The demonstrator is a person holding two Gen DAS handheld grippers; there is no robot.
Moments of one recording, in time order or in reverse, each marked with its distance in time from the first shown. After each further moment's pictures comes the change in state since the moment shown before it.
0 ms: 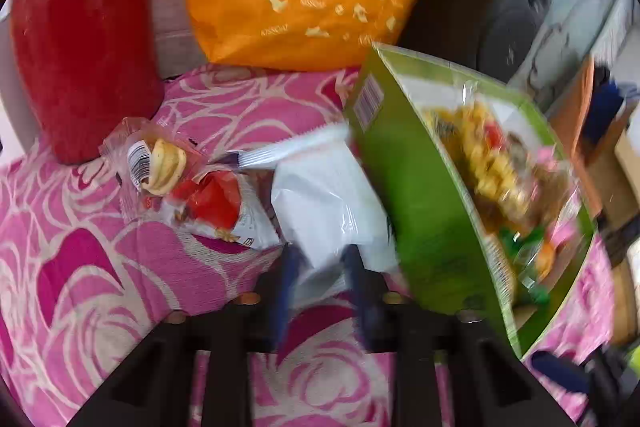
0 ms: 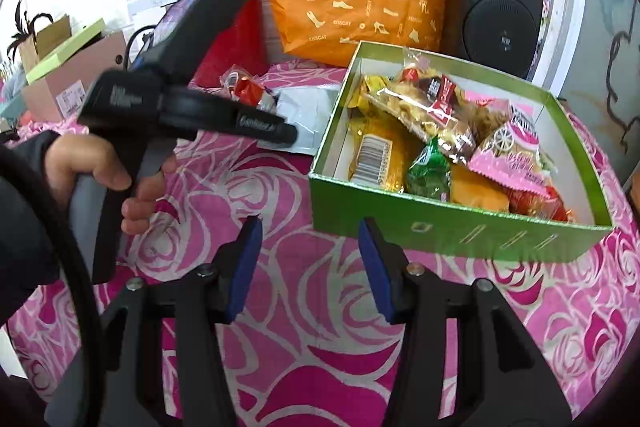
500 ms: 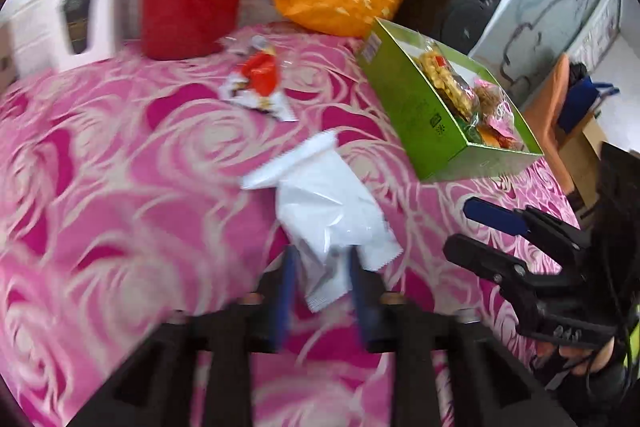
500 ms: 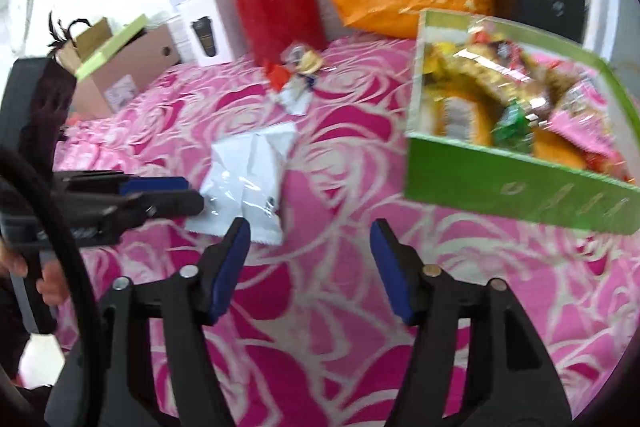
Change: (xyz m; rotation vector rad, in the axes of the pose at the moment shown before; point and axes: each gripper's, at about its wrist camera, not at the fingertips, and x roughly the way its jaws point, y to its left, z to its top) left arm -0.118 0.048 -0.133 -0.073 -0.026 -0.053; right arm 0.010 0.026 -0.012 0.045 0.070 0.243
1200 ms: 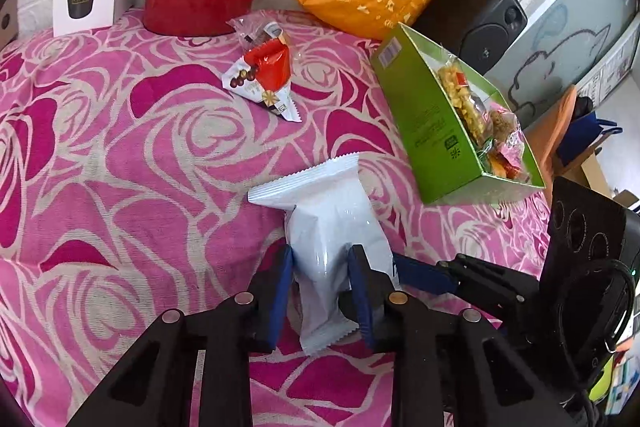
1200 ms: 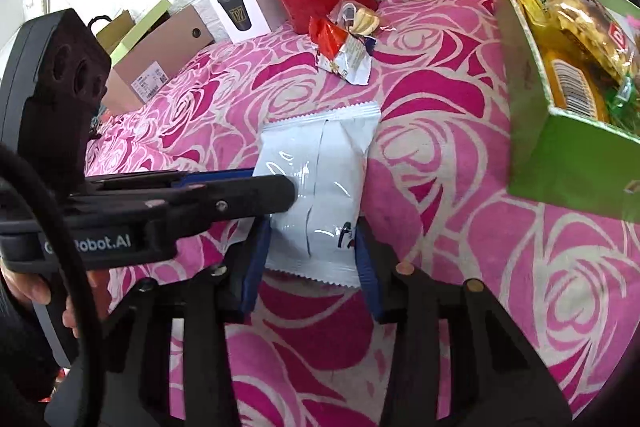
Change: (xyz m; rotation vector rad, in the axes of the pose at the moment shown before) left arm 0.032 0.001 0.022 -0.113 0.040 -0.062; right arm 0.047 0.016 0.007 0.047 0.090 0.161
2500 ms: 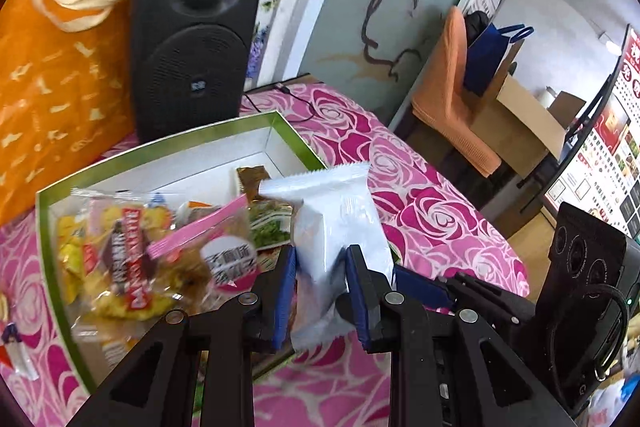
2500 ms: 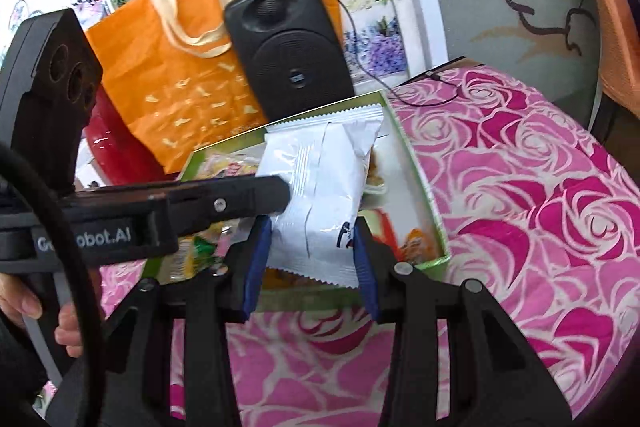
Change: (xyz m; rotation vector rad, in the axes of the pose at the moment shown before) left arm 0.093 -0.288 0.101 0.457 0.024 -0.207; right arm -0.202 -0.185 0.007 0.272 -0.408 -0.378
